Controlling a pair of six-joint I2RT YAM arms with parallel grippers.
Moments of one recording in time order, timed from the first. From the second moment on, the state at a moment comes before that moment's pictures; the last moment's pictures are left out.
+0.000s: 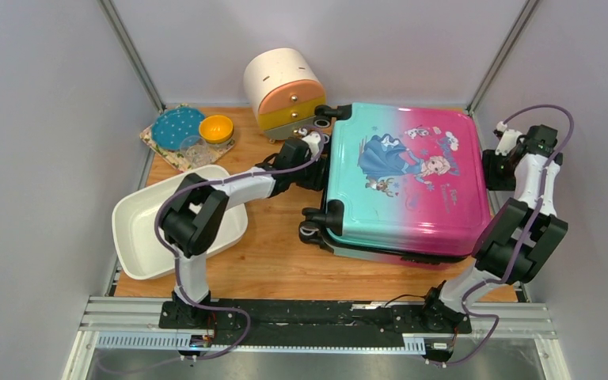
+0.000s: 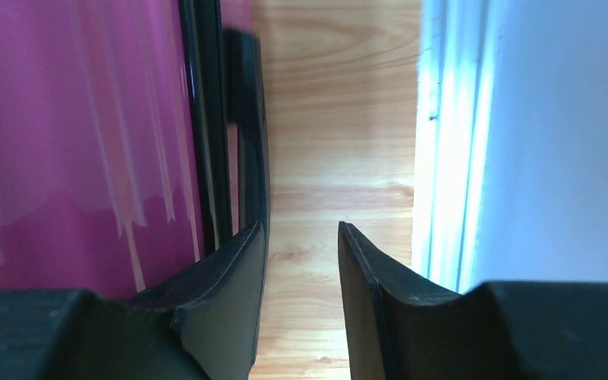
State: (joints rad) left arm -0.65 1.86 1.17 0.01 0.15 -0.29; right arm -0.54 1.63 1.37 -0.85 -0.31 -0.40
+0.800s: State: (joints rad) left arm -0.48 1.36 1.10 0.02 0.51 -0.02; right arm -0.48 1.31 1.68 -1.06 -0.49 -0.56
